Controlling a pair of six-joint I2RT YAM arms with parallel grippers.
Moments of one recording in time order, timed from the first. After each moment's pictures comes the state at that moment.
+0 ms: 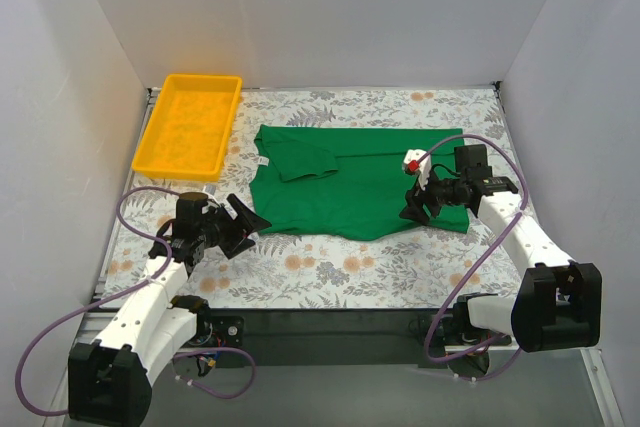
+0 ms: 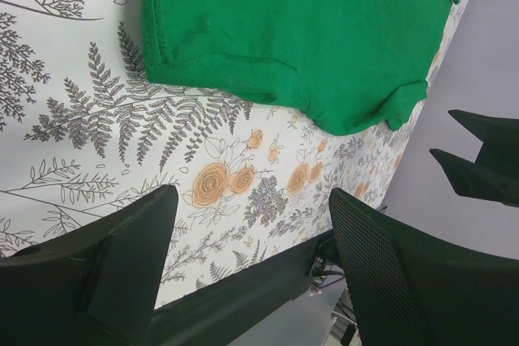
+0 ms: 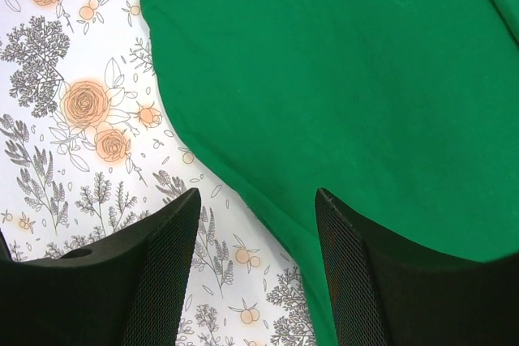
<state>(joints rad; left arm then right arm) -0.17 0.83 0.43 -0.37 0.43 -0.93 0.13 1.23 0.82 -0.57 -0.79 -0.77</state>
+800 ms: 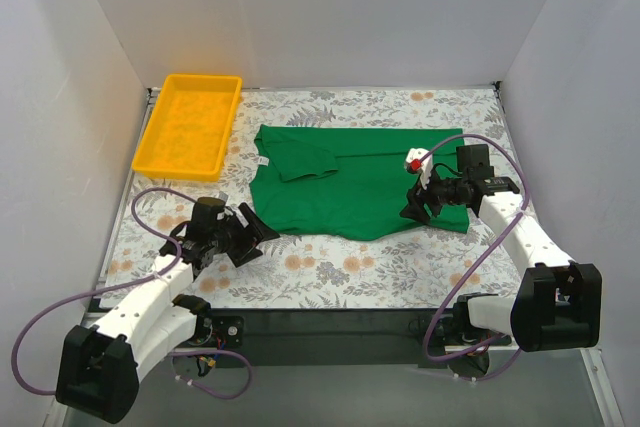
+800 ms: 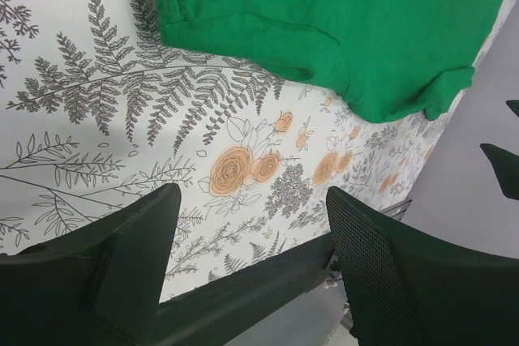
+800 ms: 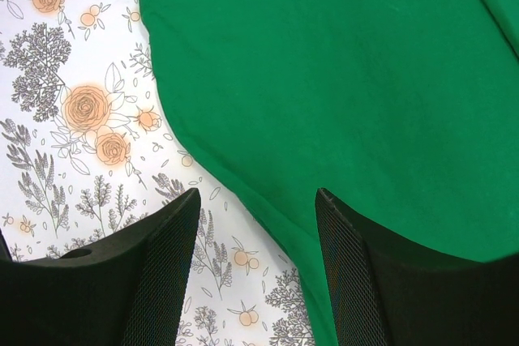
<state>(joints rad) -0.31 0.88 0.40 -0.35 0.34 -1.00 0.11 1.23 0.82 -0.57 -0.80 -0.77</state>
